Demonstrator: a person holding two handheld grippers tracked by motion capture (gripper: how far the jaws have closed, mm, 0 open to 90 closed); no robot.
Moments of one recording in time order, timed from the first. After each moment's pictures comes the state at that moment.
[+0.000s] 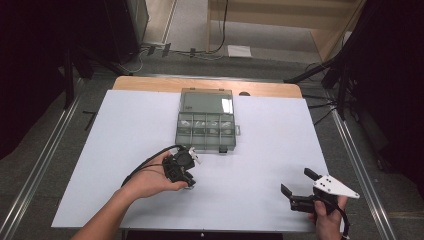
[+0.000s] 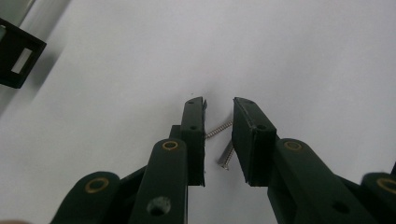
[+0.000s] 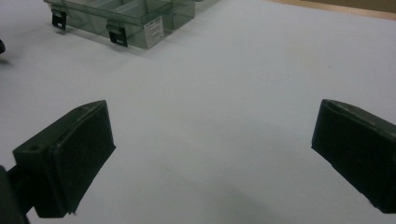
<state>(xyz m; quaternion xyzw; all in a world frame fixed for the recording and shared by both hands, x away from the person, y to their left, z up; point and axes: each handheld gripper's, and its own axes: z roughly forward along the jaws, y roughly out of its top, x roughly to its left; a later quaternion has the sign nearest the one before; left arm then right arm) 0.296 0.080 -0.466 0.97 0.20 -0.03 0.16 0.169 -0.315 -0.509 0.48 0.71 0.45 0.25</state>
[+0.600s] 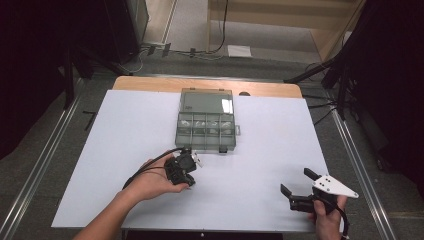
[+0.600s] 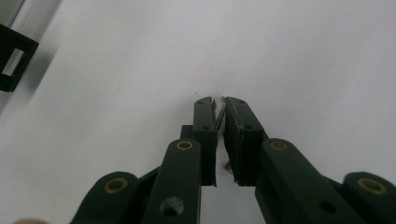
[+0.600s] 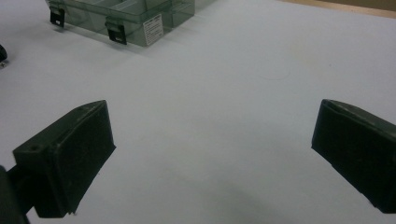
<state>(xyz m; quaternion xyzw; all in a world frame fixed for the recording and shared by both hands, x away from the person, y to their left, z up) 0.294 0.076 -0.475 0.97 0.19 -0.01 0.15 0.170 -0.314 -0.510 0.48 0.71 0.45 0.26</state>
